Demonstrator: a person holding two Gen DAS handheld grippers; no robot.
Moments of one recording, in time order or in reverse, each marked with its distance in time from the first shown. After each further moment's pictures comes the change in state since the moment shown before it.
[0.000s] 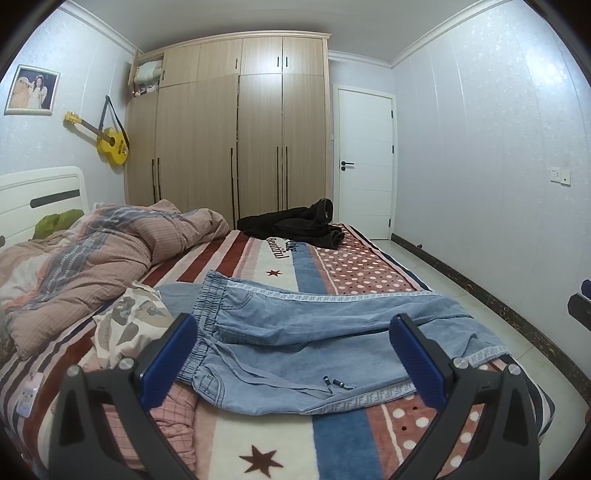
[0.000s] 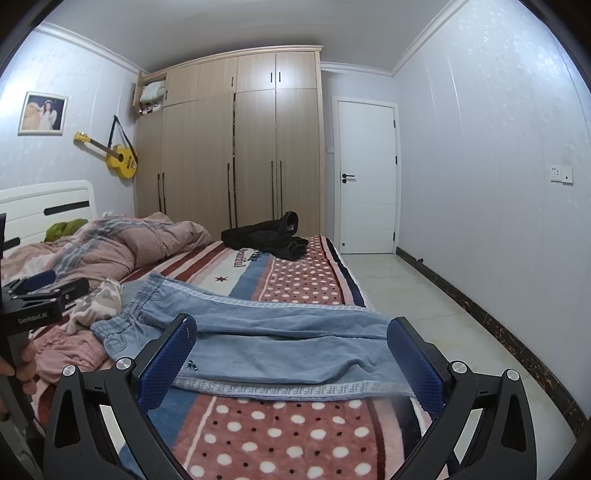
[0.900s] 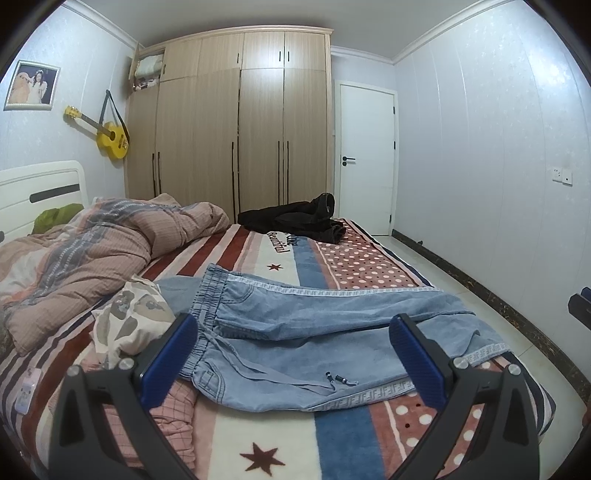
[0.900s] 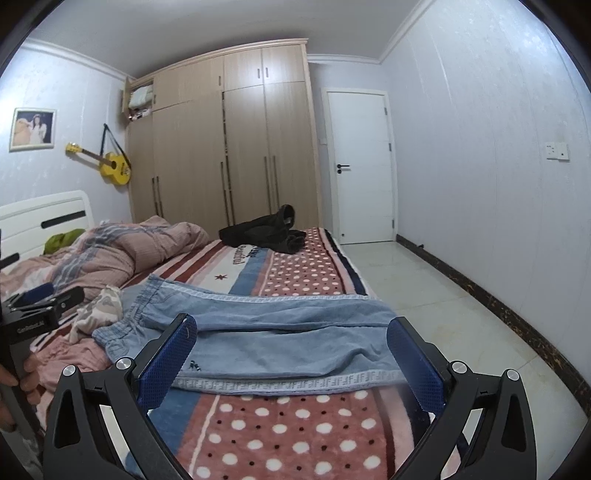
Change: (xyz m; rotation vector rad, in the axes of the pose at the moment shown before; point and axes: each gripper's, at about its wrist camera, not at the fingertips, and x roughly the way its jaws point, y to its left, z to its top) left arm 0.009 0.004 -0.004 -0.010 0.024 -0.004; right arm 0.001 -0.005 -0.008 0.071 0.022 -0.018
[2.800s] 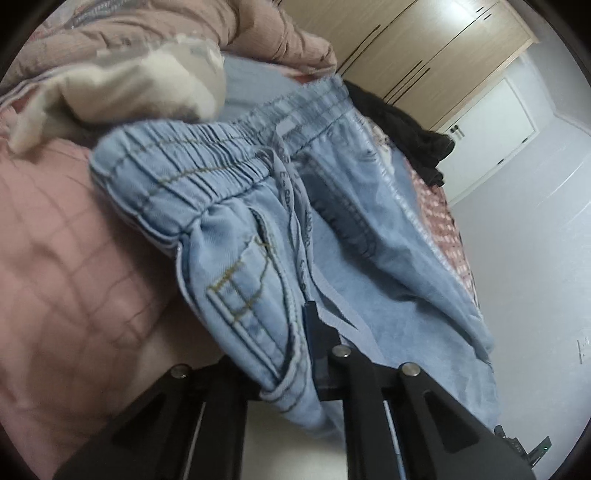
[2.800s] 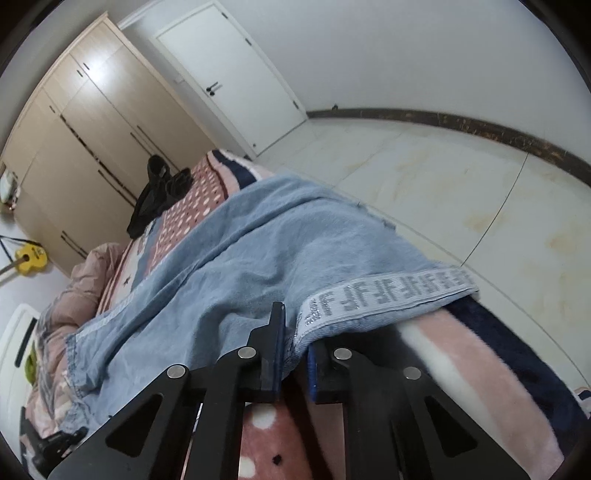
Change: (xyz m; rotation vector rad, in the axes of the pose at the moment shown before) left arm 0.197 0.138 -0.114 -0.696 0.450 0.024; right arm 0.202 -0.170 -0.116 0.631 0.334 -0.148
